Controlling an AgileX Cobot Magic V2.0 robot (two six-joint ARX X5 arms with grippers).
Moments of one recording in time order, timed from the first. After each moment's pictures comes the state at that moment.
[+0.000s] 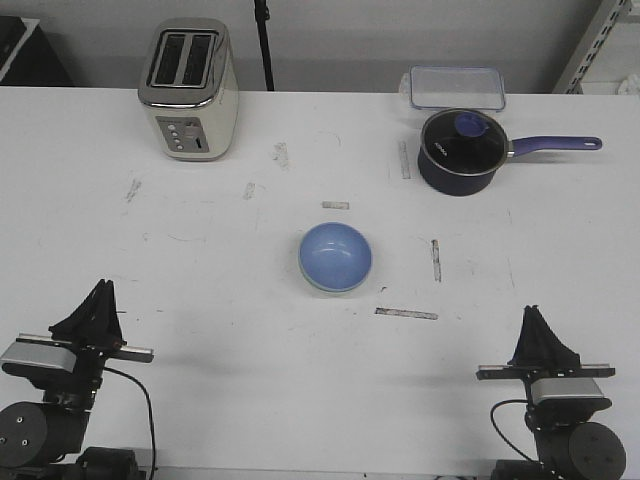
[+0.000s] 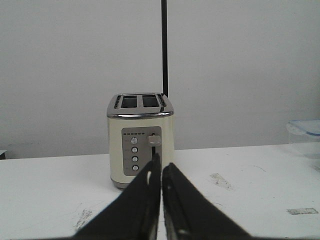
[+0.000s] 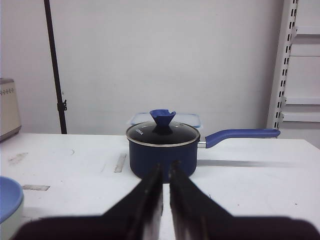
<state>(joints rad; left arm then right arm) -0.06 0.19 0.50 -0.02 0.02 0.01 -0.02 0.03 0.30 -0.15 -0.07 0.02</state>
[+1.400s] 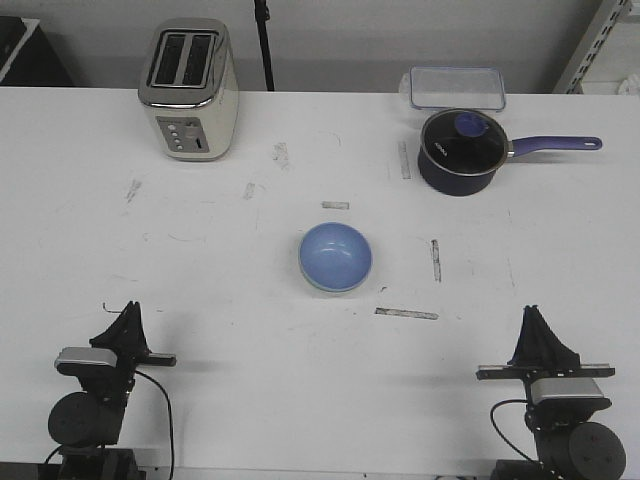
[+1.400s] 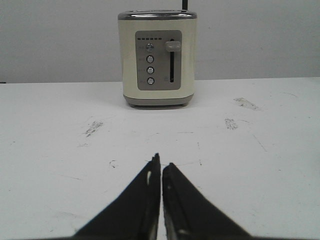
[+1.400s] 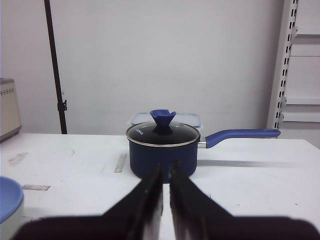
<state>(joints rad) -0.01 0.02 0.06 0.12 0.00 0.01 -0.02 0.03 0.30 -0.15 -0.07 0.02</state>
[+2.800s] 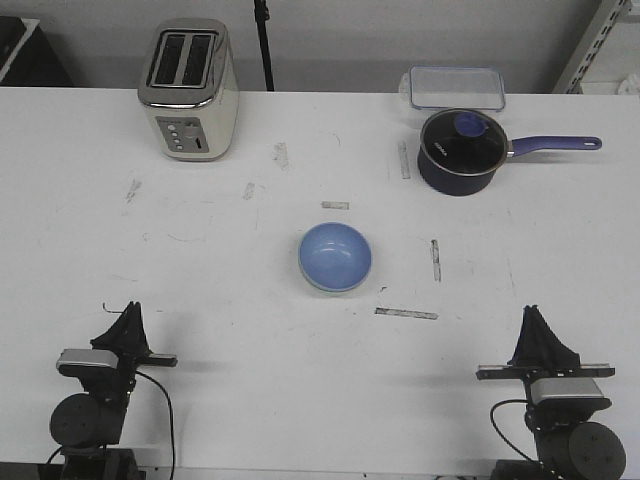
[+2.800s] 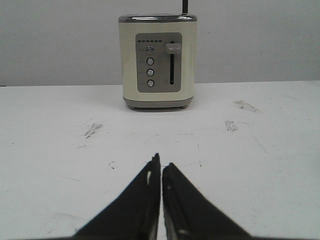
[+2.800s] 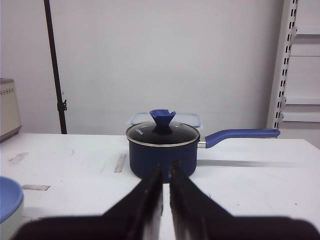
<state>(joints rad) -0.01 0.01 0.03 0.14 0.01 0.01 -0.02 0.03 0.30 -0.15 -0.07 0.02</state>
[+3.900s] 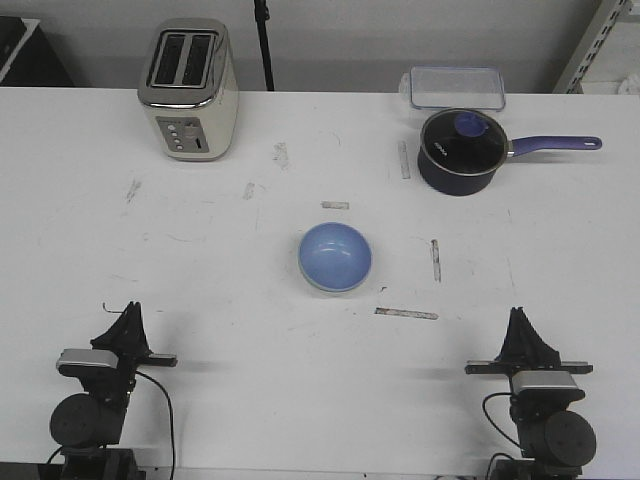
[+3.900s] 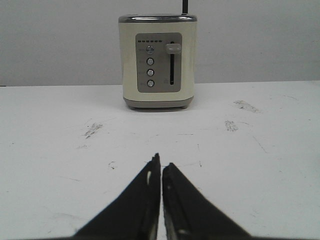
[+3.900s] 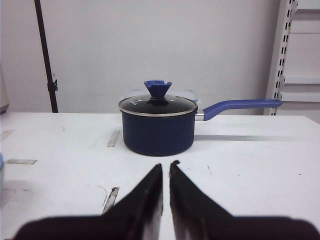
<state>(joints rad) -0.01 0.01 0.03 0.14 0.01 0.01 -0.03 0.00 0.07 0.02 -0.06 0.02</state>
